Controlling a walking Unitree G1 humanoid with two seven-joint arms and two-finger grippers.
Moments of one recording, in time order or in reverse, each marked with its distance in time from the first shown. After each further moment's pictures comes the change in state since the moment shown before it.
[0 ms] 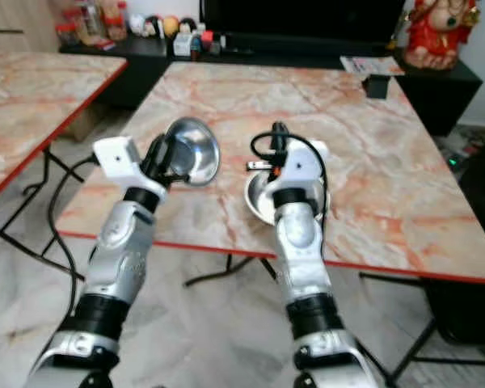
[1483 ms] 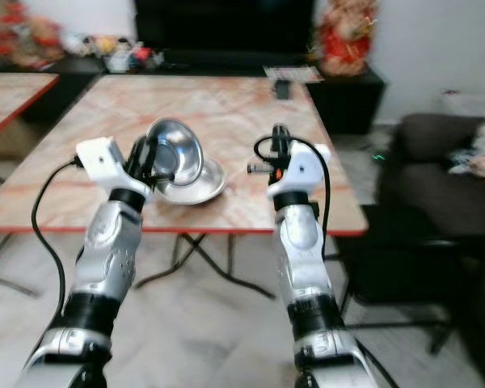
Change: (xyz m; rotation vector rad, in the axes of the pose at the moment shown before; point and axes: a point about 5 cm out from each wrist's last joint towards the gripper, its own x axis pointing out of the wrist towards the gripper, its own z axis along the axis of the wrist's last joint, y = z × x) left arm -0.006 0.017 -0.005 -0.003 0.020 0.078; right arm -0.002 -0.008 -0.001 0.008 -0.001 -0.008
